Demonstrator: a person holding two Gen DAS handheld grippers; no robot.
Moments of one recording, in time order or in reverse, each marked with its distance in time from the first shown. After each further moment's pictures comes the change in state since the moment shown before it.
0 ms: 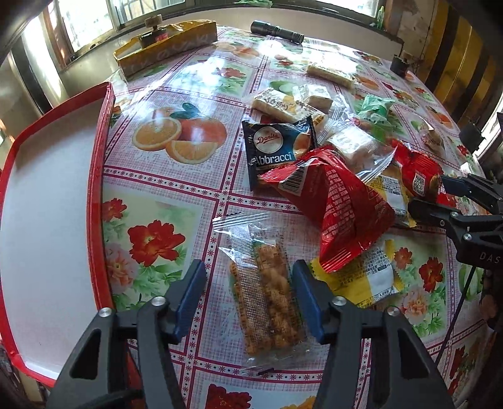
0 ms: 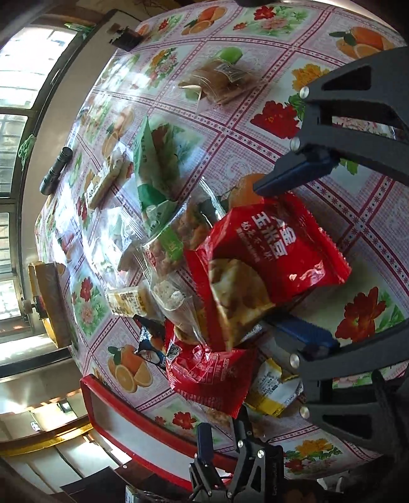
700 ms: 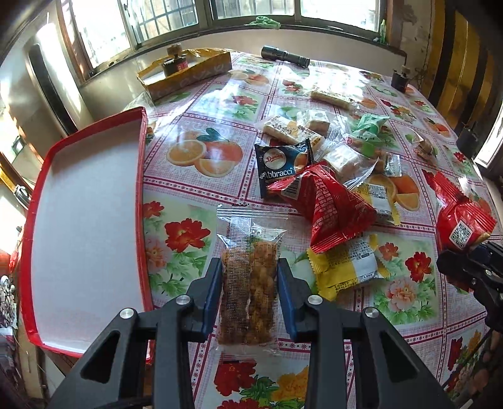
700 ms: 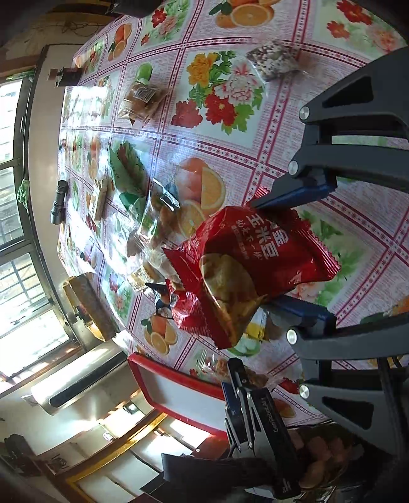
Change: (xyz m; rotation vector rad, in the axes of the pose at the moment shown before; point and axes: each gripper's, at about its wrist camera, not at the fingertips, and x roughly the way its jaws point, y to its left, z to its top) left arm -0.044 -0.003 -0.015 -0.011 -0.104 0.101; right arm -0.062 0.026 -0.057 0.288 -0.138 0.125
